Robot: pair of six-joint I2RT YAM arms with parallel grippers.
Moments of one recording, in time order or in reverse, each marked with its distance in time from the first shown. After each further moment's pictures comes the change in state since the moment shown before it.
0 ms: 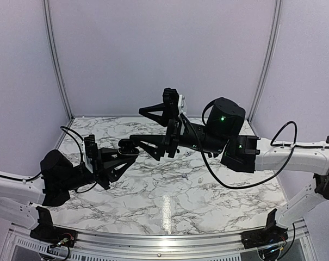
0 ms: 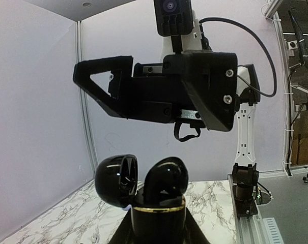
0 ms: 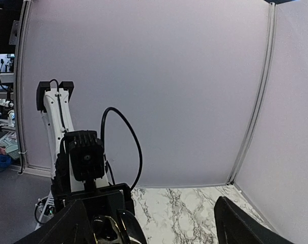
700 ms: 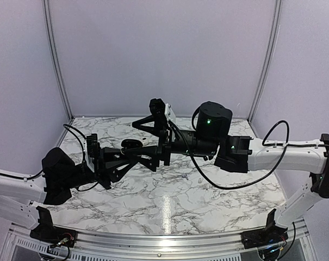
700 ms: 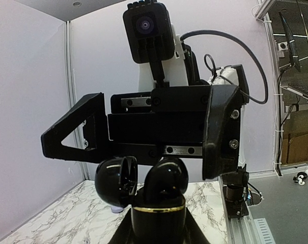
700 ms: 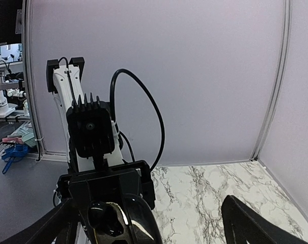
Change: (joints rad) left arm 0.000 0.023 0.032 -0.010 0.061 -0.020; right arm 0.000 0.058 0.021 -0.103 -0.090 0.069
